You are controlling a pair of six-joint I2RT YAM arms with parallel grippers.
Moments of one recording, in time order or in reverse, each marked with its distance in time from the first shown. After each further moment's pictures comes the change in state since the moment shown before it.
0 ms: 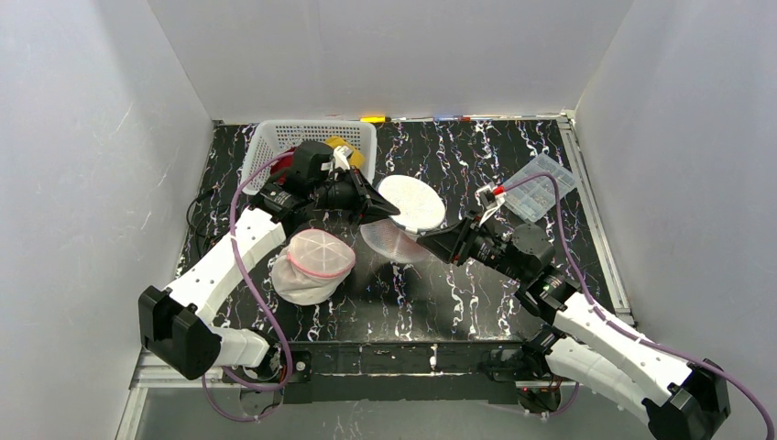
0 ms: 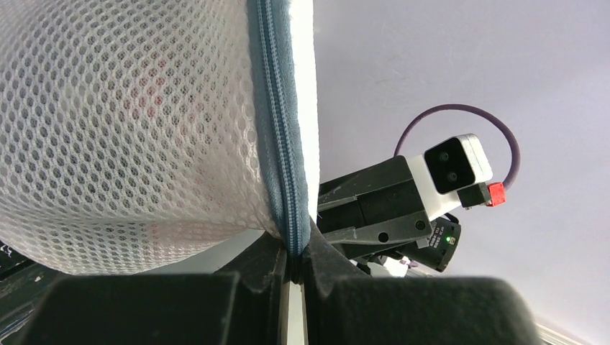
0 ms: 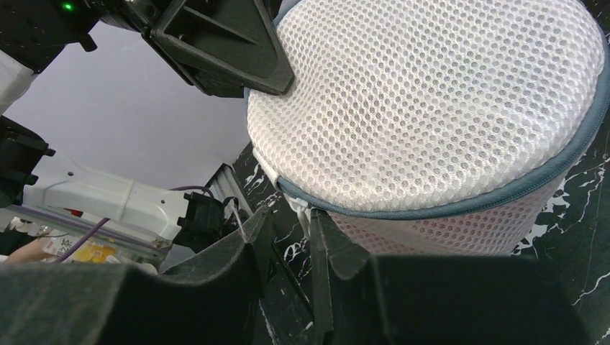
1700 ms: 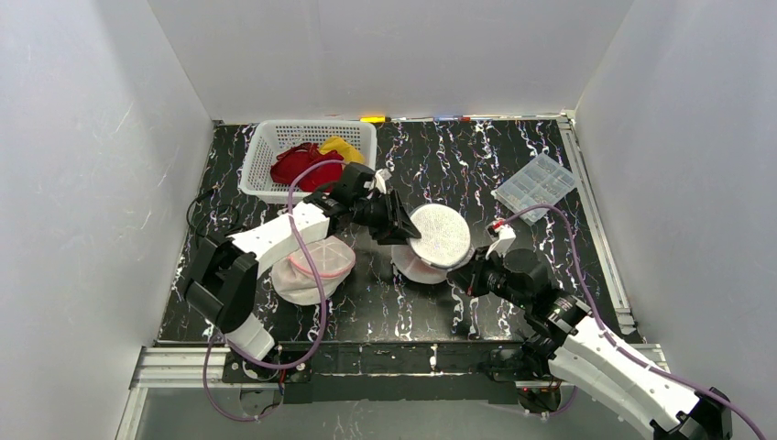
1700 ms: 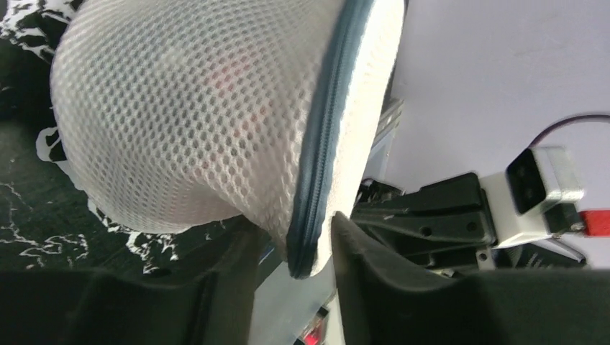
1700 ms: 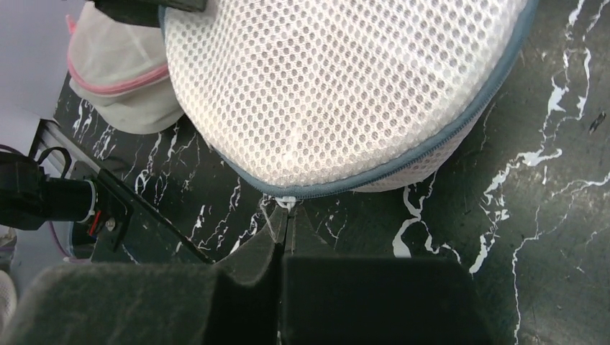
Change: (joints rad) left arm -0.088 0.306 -0.084 0.198 0.009 0.271; right arm 0.002 -0.219 -0.156 -0.488 0.232 -0.130
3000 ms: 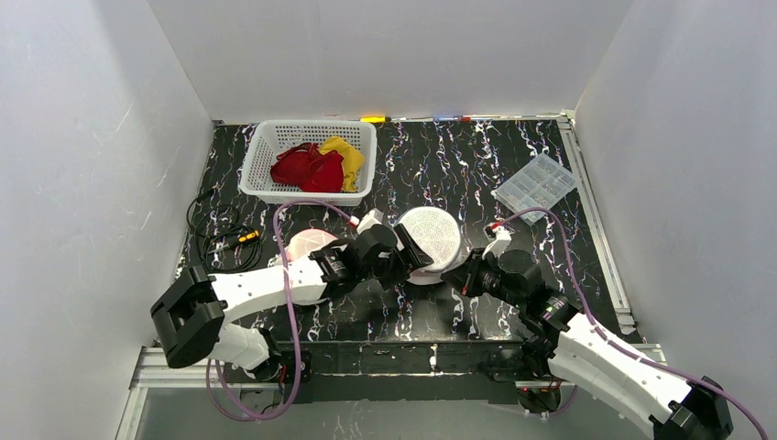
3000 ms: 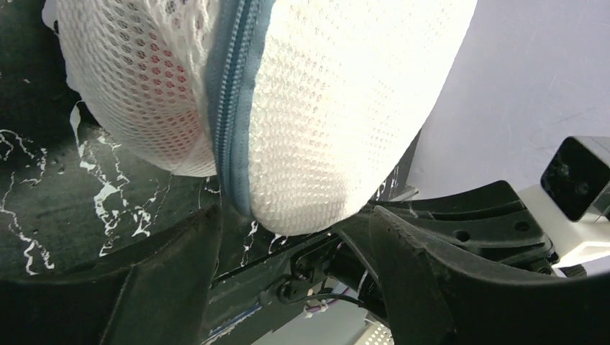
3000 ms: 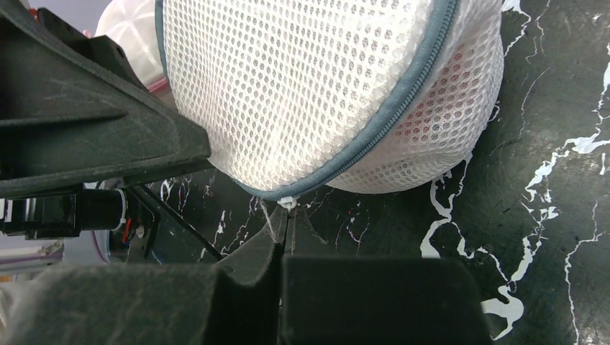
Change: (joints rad) left arm -0.393 -0.270 -0.331 0.164 -0.728 -0.412; right arm 0.007 0.050 -0.063 0.114 -0.012 0.129
